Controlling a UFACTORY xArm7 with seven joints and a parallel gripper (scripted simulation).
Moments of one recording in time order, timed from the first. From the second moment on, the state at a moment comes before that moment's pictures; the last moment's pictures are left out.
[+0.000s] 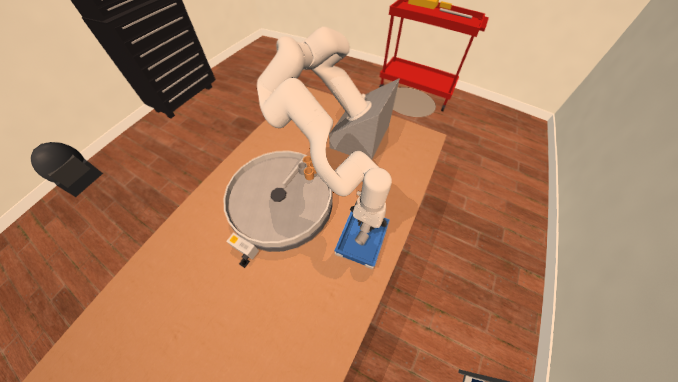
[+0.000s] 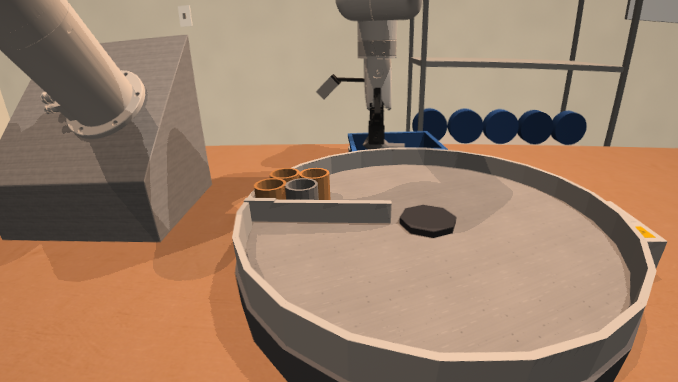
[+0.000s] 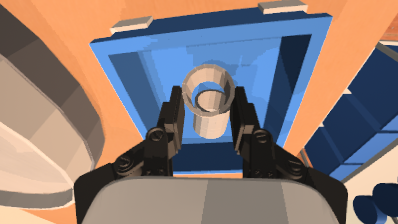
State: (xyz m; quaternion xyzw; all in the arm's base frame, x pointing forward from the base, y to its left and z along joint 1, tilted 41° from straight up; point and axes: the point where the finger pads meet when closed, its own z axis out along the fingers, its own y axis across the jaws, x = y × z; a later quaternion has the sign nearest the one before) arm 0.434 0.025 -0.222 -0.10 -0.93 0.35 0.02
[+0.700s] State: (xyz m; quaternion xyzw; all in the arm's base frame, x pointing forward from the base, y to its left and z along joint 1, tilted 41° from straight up) arm 0.434 0.020 -0.229 -0.10 -0.93 0.35 0.02
